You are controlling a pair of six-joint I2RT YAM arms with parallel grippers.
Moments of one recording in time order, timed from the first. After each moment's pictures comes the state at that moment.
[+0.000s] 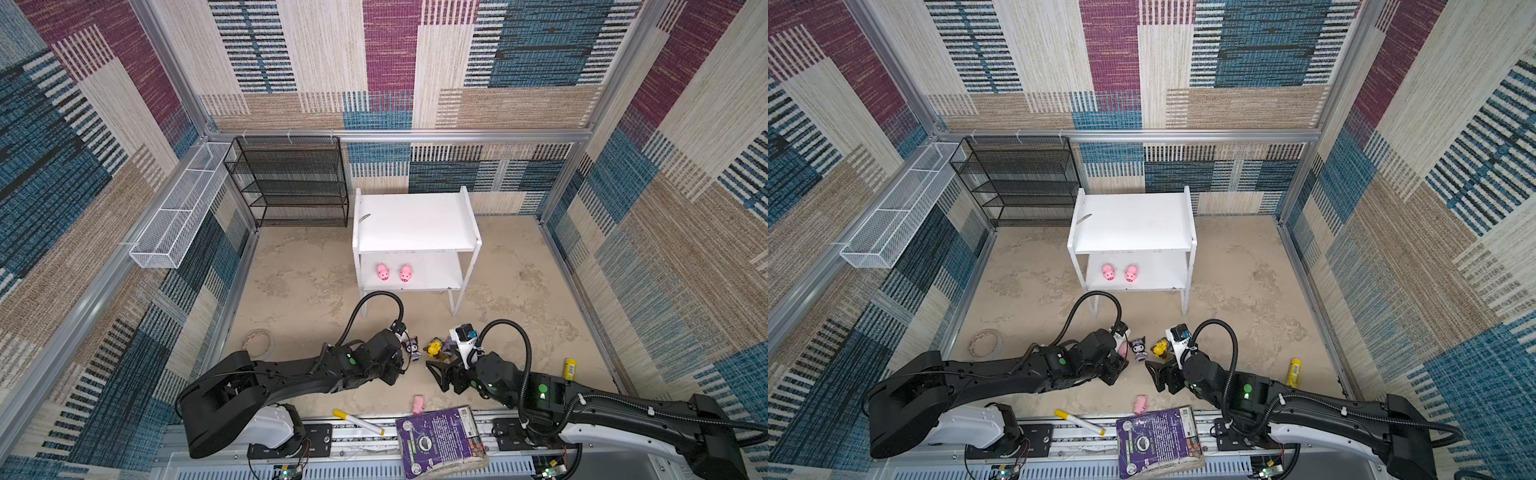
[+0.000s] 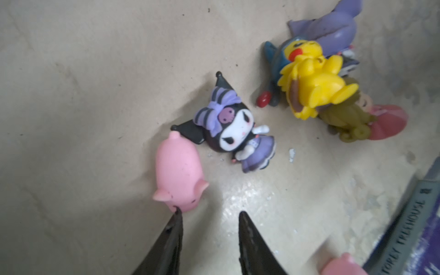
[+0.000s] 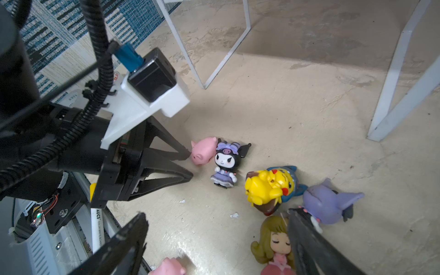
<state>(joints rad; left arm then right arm) -1.01 1.36 0.57 -0.12 -0.06 -0.39 1.20 0.71 0.31 -0.14 0.33 0.56</state>
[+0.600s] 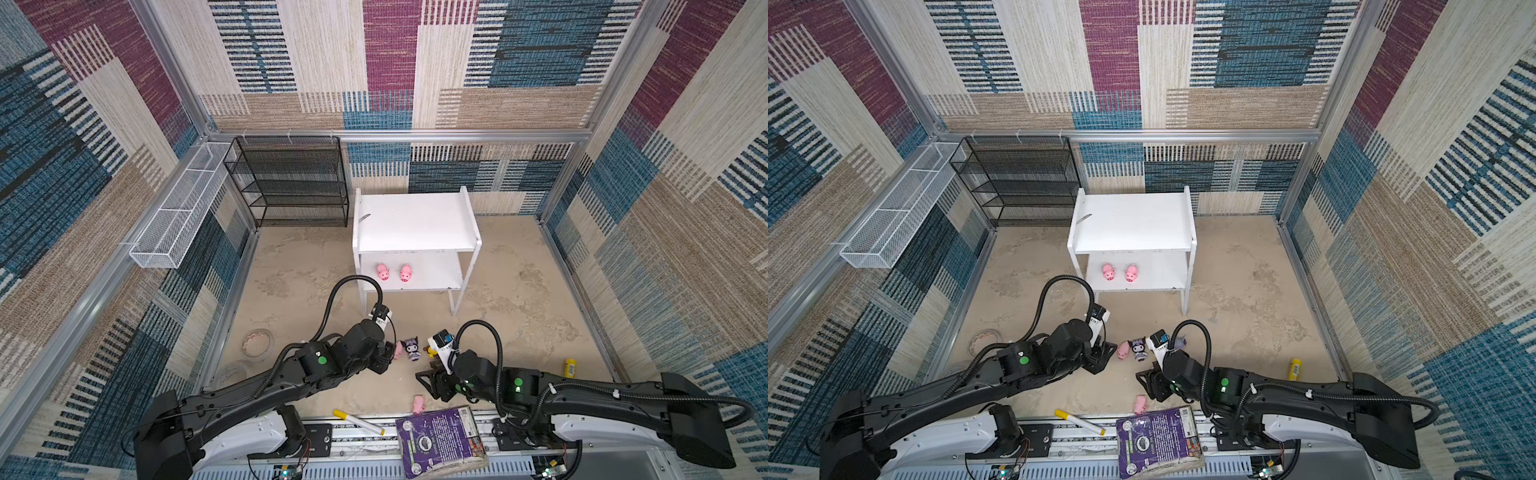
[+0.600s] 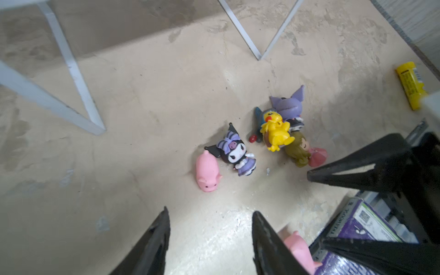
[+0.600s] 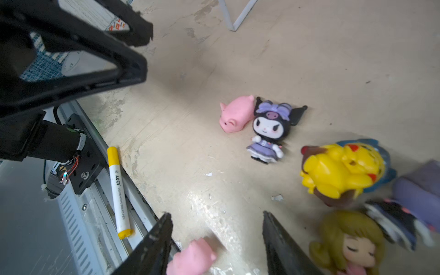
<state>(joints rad) -1.00 1.03 0.70 -0.48 -0.22 -0.45 1.21 1.01 0.38 -0.05 0.13 0.63</state>
